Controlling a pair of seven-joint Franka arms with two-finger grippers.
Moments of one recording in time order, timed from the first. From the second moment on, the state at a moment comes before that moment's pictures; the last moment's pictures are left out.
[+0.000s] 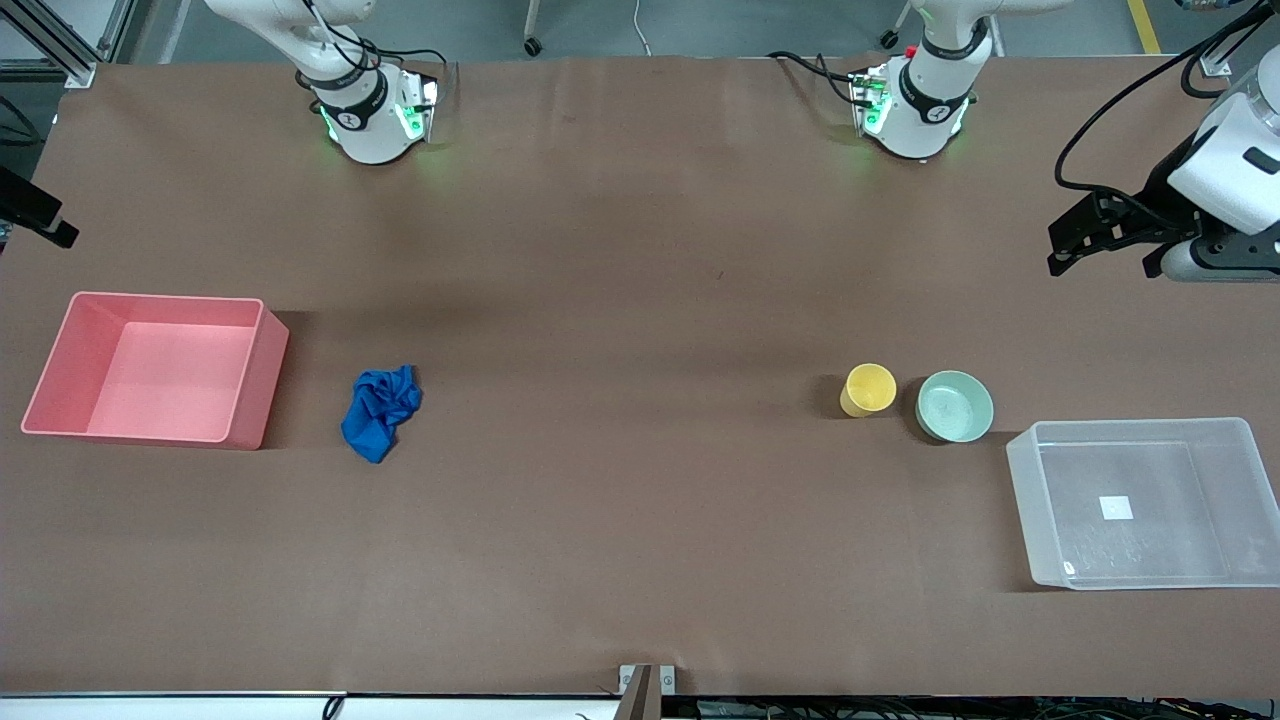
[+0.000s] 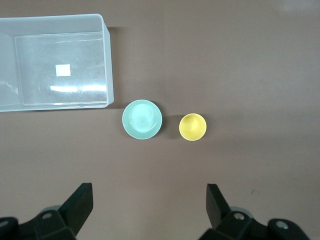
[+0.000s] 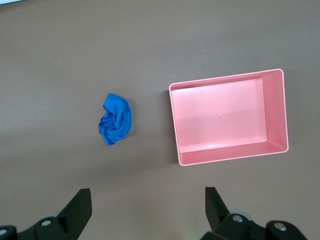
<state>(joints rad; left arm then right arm) -0.02 0.03 -0.13 -1.48 0.00 1.55 -0.12 -0.04 -0.04 -0.07 -1.49 0.01 1.47 0.07</state>
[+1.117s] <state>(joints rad) -0.02 0.03 -0.13 -1.48 0.00 1.55 -0.12 0.01 0.05 0.04 -1.60 -0.01 1.58 0.11</state>
